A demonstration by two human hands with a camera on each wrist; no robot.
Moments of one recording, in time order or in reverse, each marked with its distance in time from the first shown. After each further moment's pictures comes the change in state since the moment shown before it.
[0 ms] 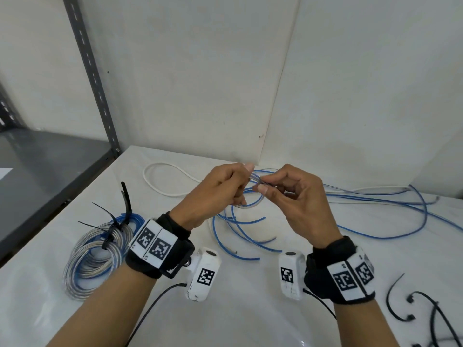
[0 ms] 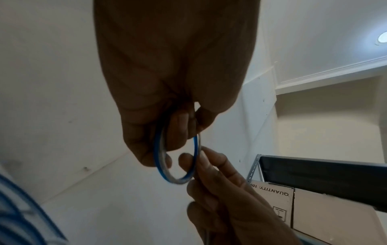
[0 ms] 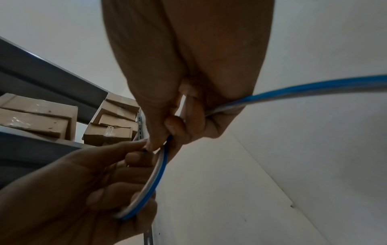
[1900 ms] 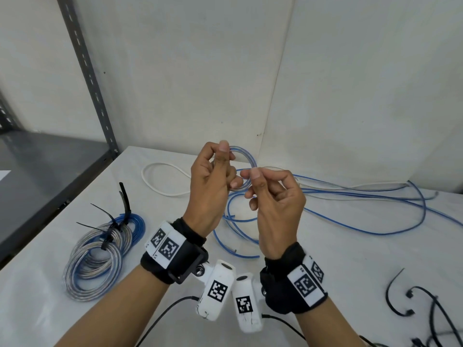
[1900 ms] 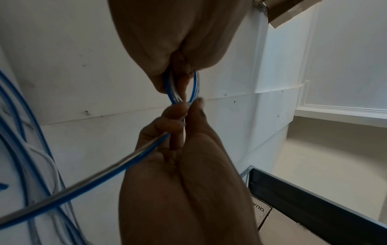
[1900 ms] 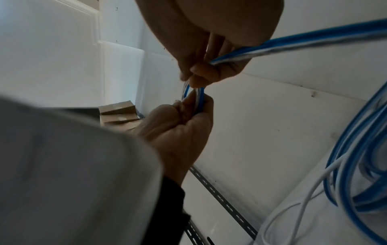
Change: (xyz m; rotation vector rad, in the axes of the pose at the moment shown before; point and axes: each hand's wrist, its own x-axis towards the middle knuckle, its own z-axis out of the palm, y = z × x) left_hand 0.006 -0.007 0.022 -0.467 0.419 0.258; right_hand -0.011 -0.007 0.067 0.460 0.467 0.106
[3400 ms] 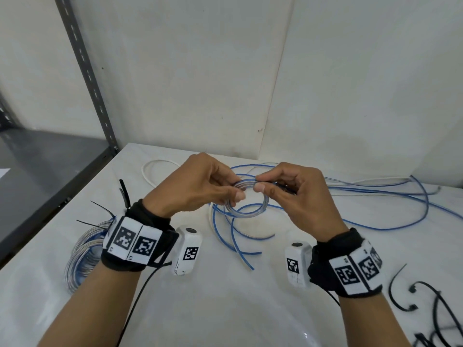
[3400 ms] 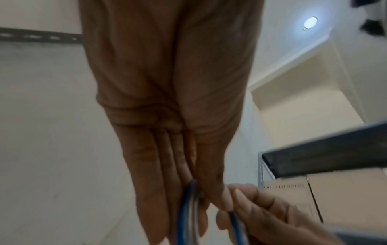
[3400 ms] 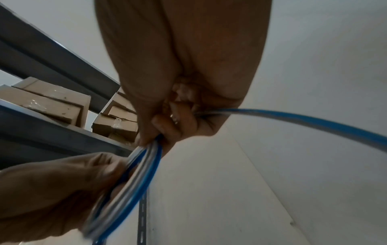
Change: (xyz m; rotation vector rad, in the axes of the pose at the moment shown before) left_hand 0.014 0.037 -0.045 0.796 -0.549 -0.199; right_hand 0.036 -0.032 -0.050 -0.557 -0.496 -0.131
